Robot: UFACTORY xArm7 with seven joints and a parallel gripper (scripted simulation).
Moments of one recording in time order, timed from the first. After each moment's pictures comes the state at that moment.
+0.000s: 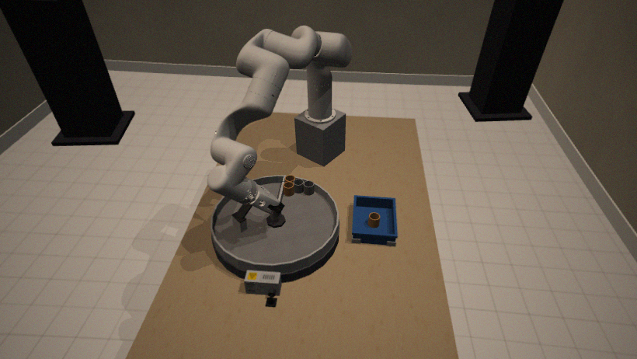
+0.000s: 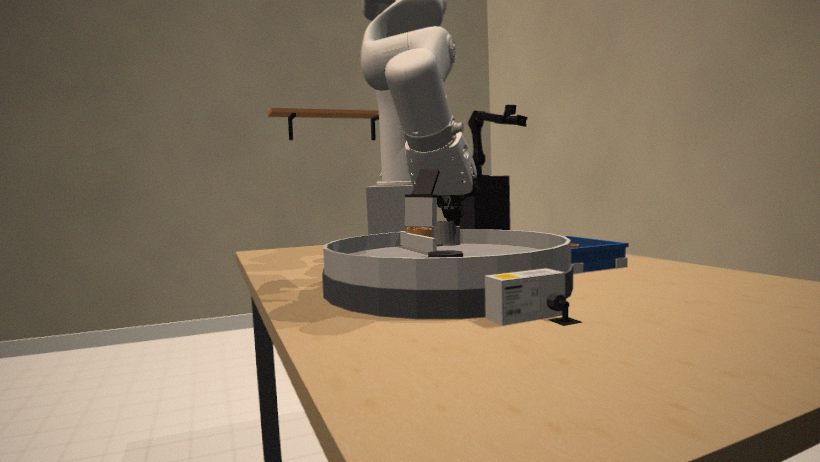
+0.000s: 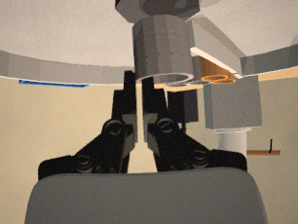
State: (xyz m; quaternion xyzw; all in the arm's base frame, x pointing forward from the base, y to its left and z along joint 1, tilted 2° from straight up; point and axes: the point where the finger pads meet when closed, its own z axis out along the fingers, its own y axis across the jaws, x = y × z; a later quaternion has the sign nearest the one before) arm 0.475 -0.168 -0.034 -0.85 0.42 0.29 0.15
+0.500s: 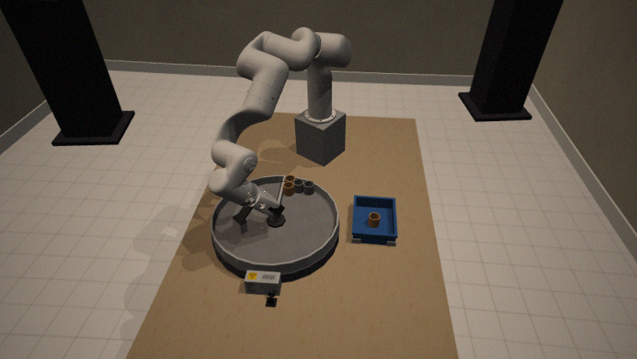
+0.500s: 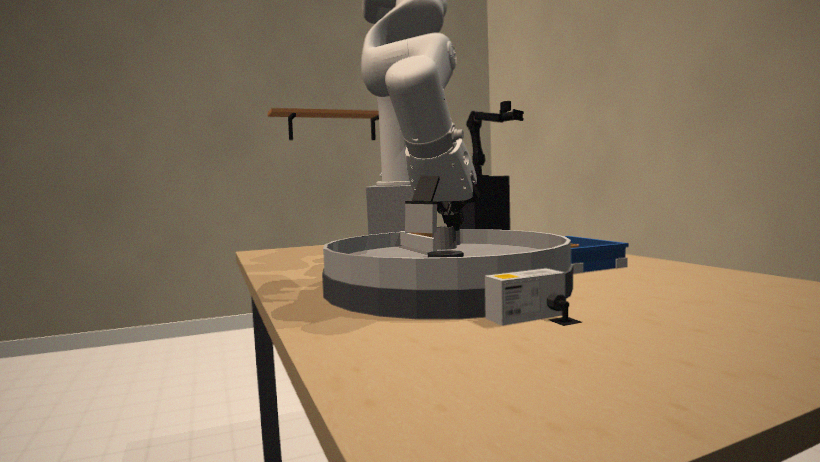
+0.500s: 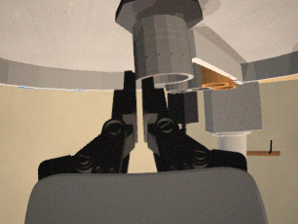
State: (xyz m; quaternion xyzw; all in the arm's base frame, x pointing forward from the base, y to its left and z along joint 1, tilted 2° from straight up) arm 0.475 -0.169 -0.044 -0.85 0.42 0.29 0.15
